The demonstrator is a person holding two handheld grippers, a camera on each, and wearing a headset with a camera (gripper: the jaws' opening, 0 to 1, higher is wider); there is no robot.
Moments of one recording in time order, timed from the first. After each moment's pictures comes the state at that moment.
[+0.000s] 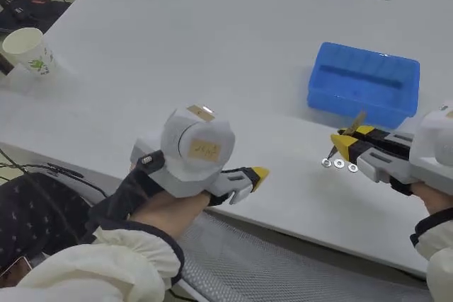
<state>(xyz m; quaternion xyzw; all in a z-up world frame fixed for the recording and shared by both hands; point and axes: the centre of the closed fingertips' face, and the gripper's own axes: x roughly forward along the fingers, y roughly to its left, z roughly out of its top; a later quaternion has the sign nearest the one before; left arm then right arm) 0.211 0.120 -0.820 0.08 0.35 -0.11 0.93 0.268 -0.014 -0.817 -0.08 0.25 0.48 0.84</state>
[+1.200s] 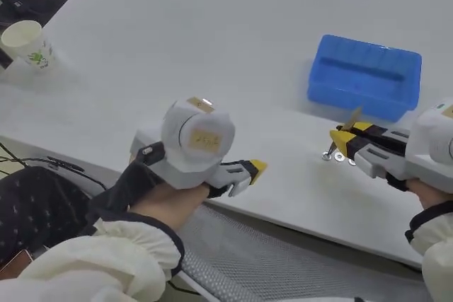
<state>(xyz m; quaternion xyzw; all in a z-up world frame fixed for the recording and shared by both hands) 0.210 0.122 -0.823 0.09 0.36 -0.11 0.92 0.267 -0.013 -0.822 -0.09 0.24 0.48 0.84</state>
